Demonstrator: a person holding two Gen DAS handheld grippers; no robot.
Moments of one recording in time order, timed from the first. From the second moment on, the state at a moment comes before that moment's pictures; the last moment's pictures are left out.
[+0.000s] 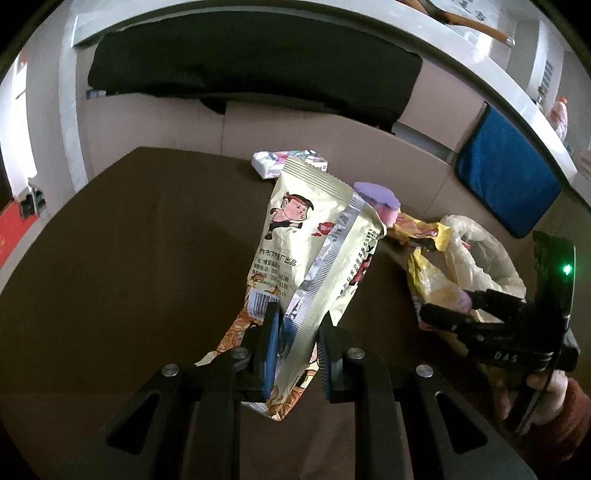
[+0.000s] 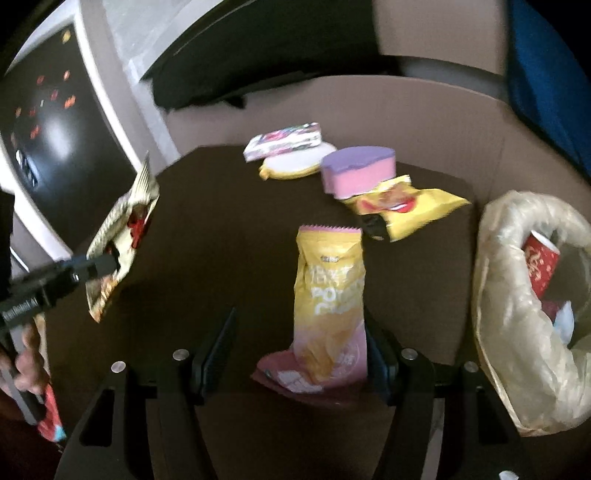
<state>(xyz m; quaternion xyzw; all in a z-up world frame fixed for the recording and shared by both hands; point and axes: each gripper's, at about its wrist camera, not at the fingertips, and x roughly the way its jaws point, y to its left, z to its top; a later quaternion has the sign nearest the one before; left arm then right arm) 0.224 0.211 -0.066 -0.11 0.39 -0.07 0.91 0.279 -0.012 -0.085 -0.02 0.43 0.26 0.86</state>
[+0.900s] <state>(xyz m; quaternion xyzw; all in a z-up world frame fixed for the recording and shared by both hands) 0.219 0.211 -0.071 -0.14 0.38 -0.08 0.91 0.285 -0.008 -0.078 -0.04 0.43 0.25 0.86</state>
